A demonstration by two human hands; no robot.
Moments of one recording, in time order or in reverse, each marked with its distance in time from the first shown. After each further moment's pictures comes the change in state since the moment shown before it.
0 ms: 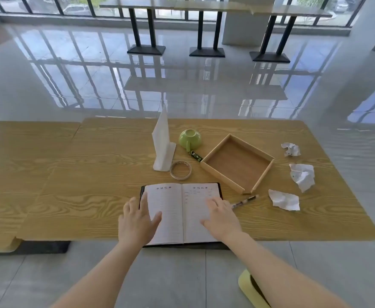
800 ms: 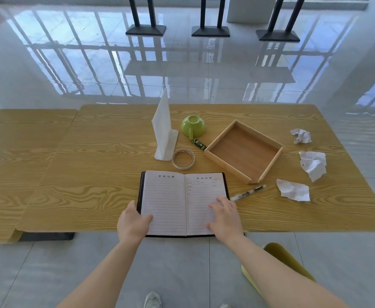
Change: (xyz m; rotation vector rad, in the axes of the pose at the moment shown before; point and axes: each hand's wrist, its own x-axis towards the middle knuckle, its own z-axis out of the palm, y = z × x) left_hand 0.007 -0.020 0.020 -0.516 -0.023 -0.329; right_hand 0.001 0.011 0.044 0.091 0.041 0.133
